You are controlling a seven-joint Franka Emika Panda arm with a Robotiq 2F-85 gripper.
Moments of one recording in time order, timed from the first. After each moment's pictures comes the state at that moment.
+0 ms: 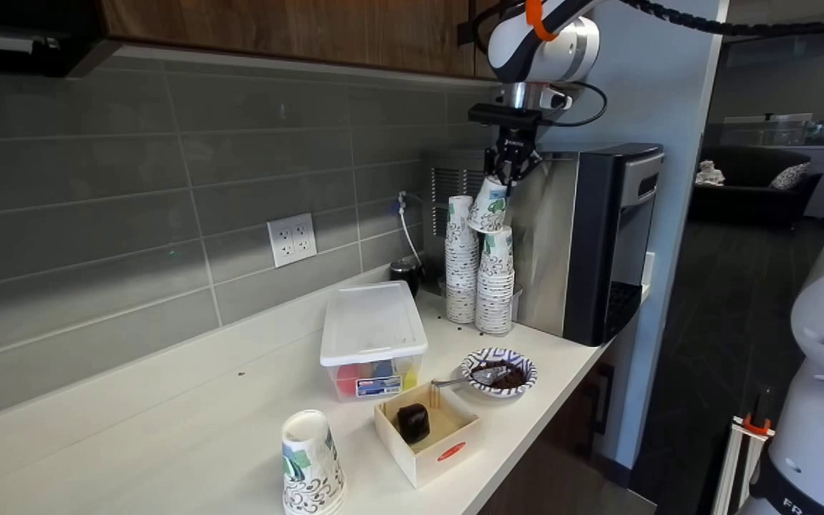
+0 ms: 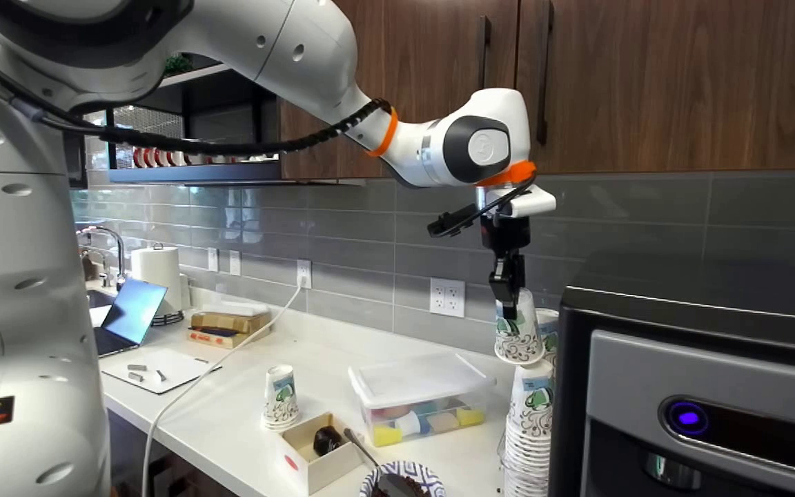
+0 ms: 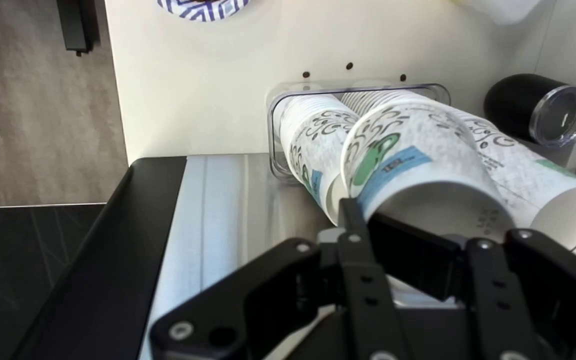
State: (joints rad) arm -0.27 -0.09 -0.16 -2.02 -0.02 2.13 1.08
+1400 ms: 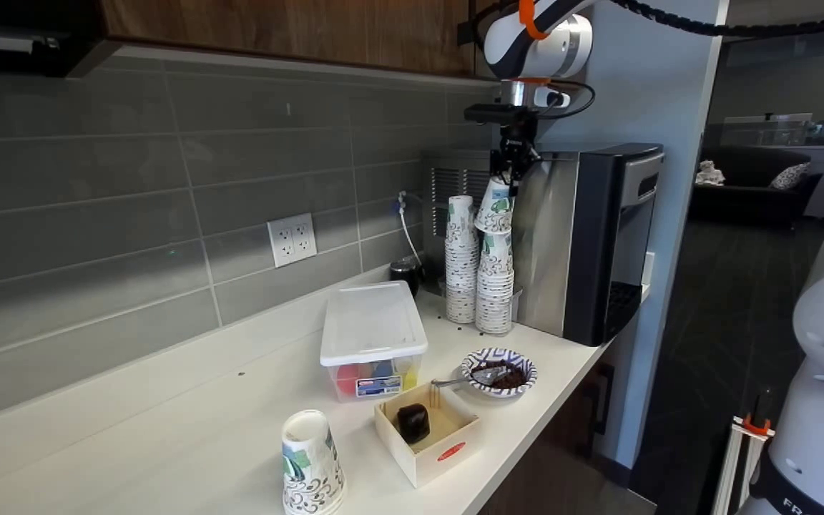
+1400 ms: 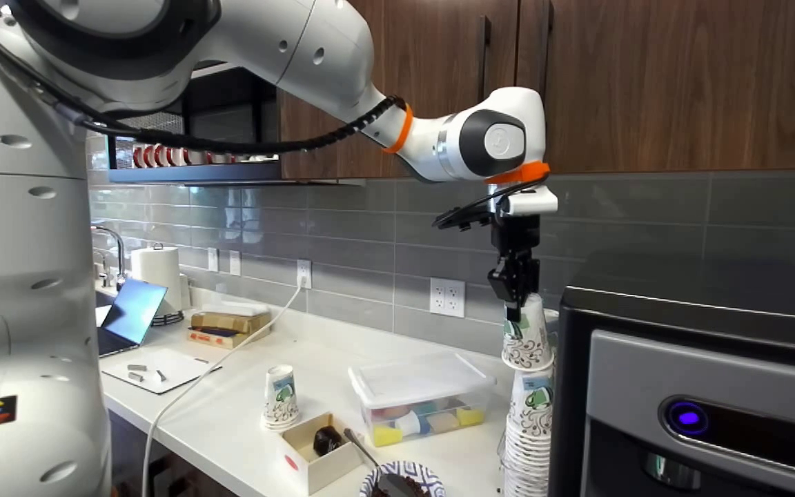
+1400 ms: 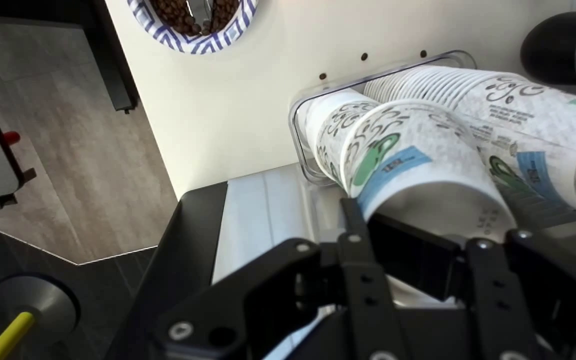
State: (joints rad) arm -0.26 -0.02 -0.20 -1.92 -0.01 2.01 1.31
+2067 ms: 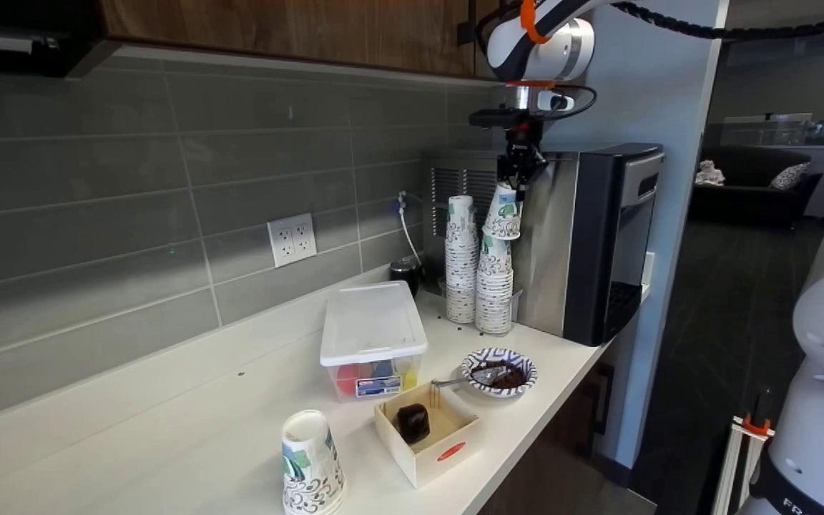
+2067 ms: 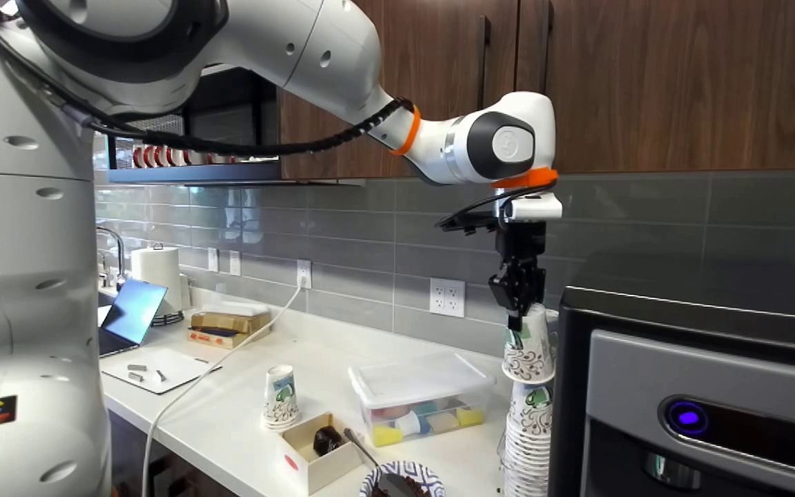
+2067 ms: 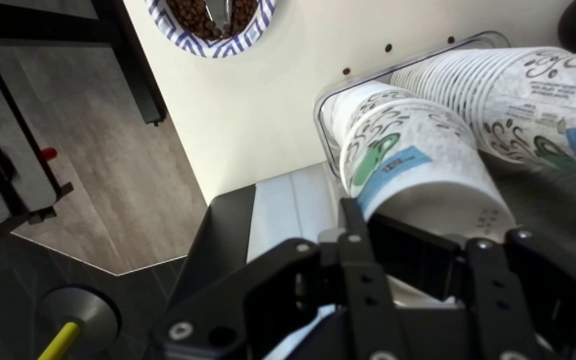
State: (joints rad) arm -0.26 0.00 -0.22 -1.91 0.00 1.96 1.36
